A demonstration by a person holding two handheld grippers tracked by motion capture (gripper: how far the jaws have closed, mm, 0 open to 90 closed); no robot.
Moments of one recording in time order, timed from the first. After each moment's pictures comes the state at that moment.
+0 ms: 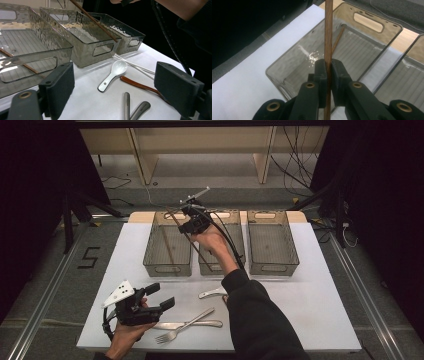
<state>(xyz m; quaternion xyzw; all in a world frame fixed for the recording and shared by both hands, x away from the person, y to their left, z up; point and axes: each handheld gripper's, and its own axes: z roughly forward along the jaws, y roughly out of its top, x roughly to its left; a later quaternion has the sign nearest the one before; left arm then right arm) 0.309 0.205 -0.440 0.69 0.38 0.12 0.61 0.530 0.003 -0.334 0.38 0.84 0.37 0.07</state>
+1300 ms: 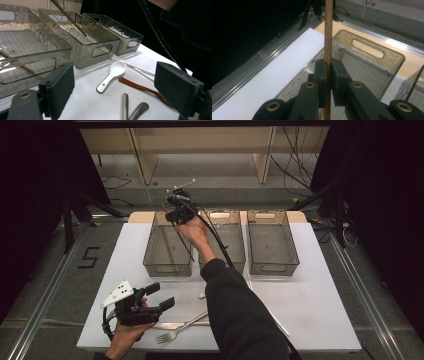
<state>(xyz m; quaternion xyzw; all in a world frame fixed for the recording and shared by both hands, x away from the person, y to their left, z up) 0.308 0.206 -0.439 0.68 0.38 0.11 0.61 0.554 0.045 -0.327 0.40 0.81 0.41 0.10</state>
